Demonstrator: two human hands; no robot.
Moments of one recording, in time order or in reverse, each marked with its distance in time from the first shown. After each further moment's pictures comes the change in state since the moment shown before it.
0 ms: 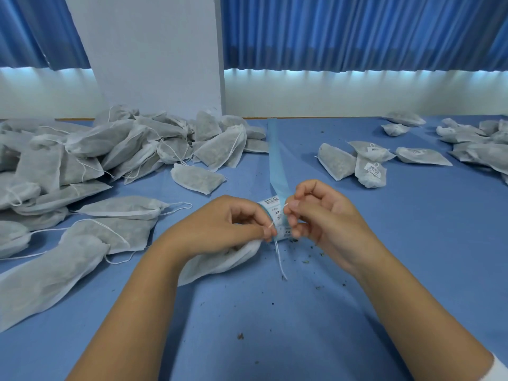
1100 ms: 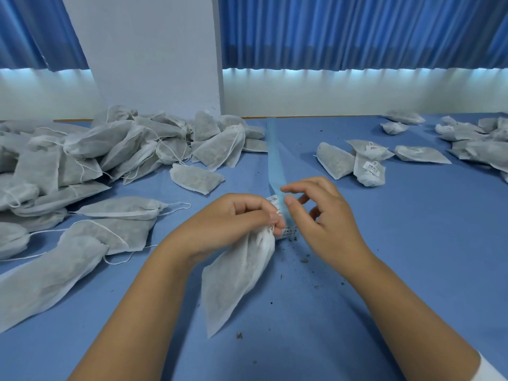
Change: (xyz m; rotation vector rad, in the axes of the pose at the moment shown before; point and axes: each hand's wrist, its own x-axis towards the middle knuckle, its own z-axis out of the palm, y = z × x) left_hand 0.001 0.009 0.010 -0.170 -0.011 0.051; right_hand 0.005 0.019 -0.007 -0.890 0.239 -0.415
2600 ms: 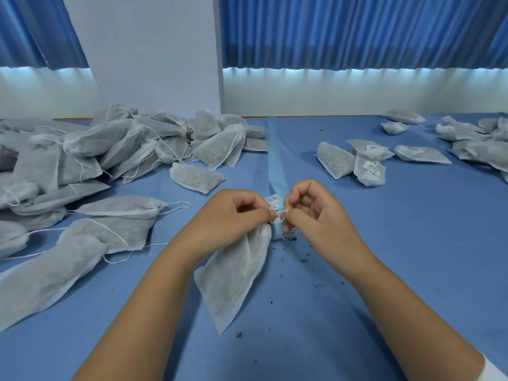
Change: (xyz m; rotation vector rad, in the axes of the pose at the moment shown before) left_hand 0.009 -0.009 0.002 0.157 0.254 -0.052; right_hand -0.001 -0.019 -0.001 0.582 -0.149 0.213
